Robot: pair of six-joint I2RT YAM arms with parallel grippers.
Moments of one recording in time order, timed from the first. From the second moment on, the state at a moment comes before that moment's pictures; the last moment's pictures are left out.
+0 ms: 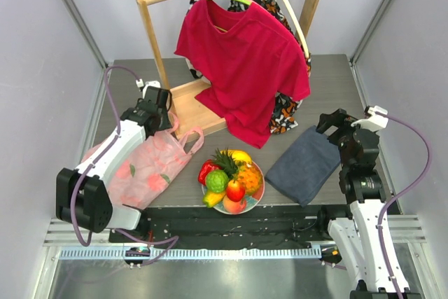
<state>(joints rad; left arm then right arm) -0.31 1.37 1.08 -0.61 -0.41 -0.39 -0.02 0.56 0.61 -0.23 0.16 0.42</state>
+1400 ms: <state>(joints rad) -0.25 0.71 0.99 -0.54 -0.02 -0.16 0.13 0.64 0.64 -0.04 -0.26 0.46</state>
